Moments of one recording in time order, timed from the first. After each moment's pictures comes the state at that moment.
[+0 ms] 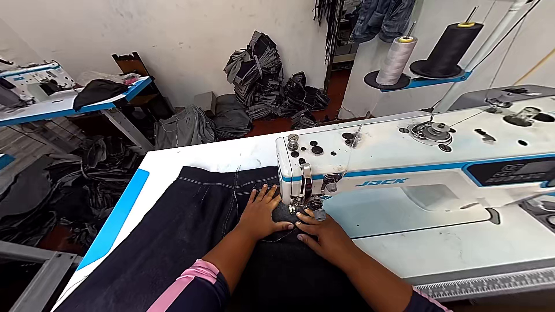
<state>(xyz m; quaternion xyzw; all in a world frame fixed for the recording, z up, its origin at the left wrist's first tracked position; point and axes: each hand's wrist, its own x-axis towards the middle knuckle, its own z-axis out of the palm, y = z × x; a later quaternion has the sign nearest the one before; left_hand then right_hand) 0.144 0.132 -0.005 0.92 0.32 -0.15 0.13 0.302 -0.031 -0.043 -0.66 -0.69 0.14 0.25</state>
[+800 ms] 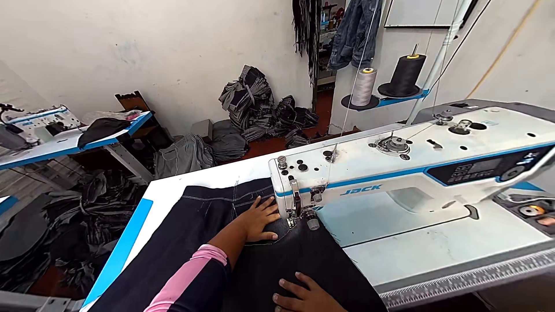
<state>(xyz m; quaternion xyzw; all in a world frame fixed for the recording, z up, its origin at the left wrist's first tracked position) 0.139 0.192 -0.007 0.98 0.06 -0.20 0.07 0.216 -0.096 -0.057 -0.48 -0.85 0.09 0.21</state>
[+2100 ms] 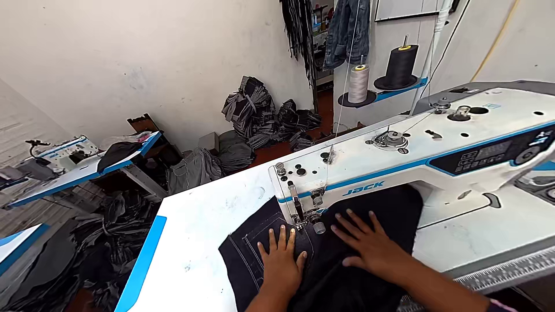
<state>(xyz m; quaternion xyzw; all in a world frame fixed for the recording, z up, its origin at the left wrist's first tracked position) 0.131 0.061 -0.011 0.91 0.39 -0.11 0.12 0.341 -0.088 -0.048 -0.71 -0.69 -0.02 0.17</state>
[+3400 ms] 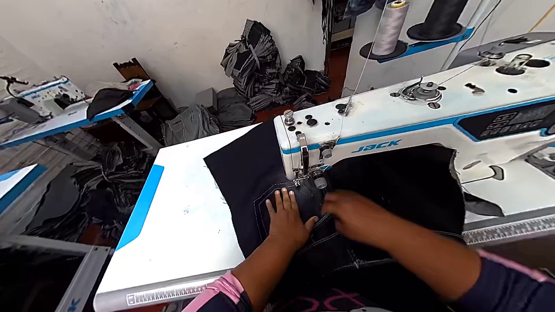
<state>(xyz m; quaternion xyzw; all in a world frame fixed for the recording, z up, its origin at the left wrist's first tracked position) 0.144 0.023 0.002 0.88 0.42 -0.19 0.12 0.304 -0.073 0.030 -0.68 -0.71 0.18 0.03</state>
